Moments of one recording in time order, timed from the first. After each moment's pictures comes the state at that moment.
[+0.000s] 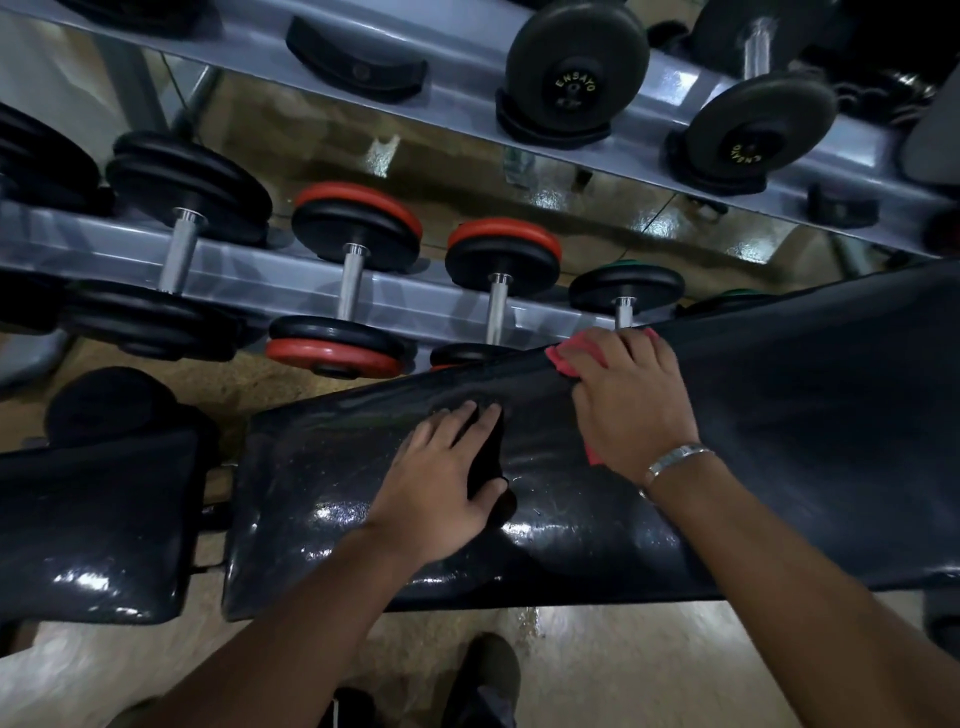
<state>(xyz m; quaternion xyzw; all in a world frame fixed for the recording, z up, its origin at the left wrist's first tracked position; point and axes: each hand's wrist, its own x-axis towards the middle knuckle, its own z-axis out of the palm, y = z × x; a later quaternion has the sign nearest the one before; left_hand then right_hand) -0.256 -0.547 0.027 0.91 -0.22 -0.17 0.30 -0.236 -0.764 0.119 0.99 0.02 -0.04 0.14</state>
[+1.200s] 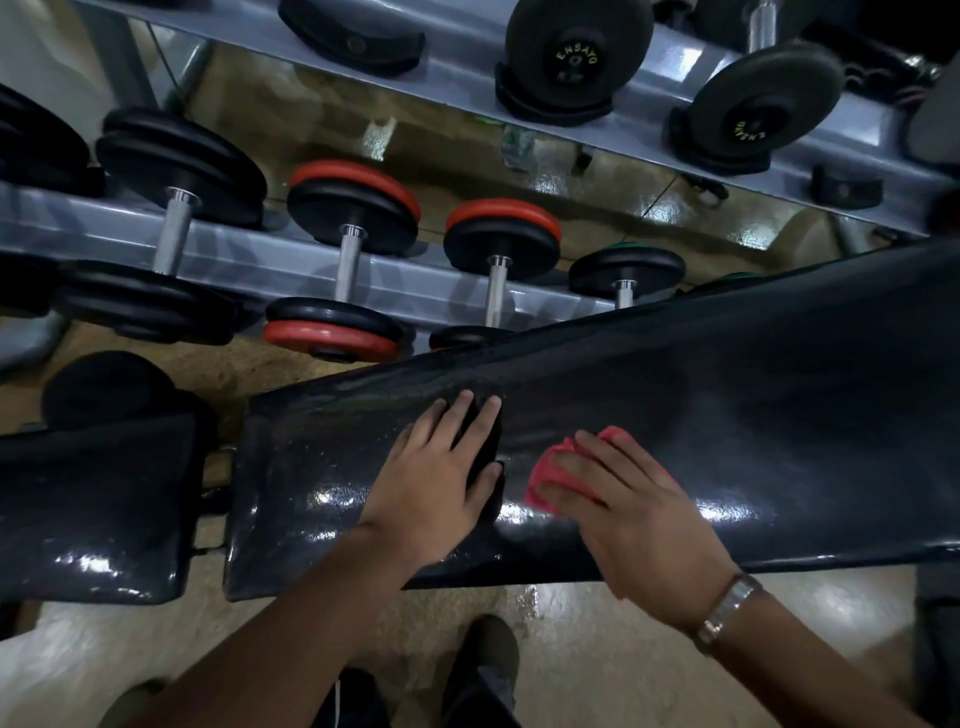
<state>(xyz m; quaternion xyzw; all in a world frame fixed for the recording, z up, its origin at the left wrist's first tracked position) -0.274 -0.544 0.025 0.93 -0.25 -0.15 0.23 -0.350 -0.764 0.104 0.97 0.22 -0.04 0.05</state>
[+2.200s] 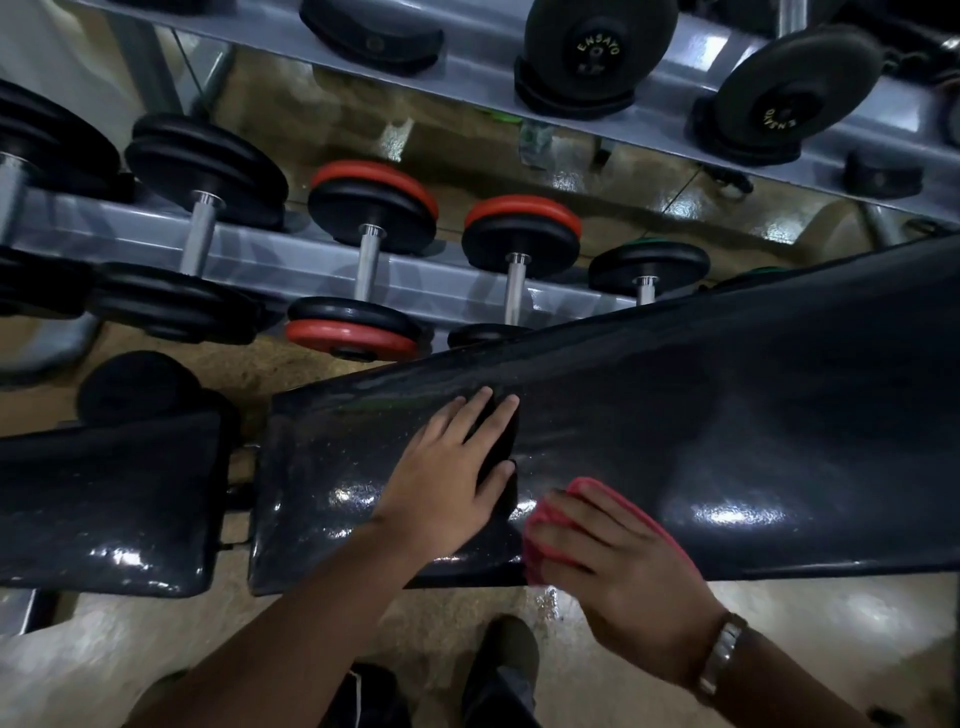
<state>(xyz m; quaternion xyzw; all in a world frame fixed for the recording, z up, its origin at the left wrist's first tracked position) -0.270 -0.535 0.023 0.91 -0.25 -0.15 0.28 -0.375 -0.743 0.080 0.94 0.33 -0.03 -0.02</state>
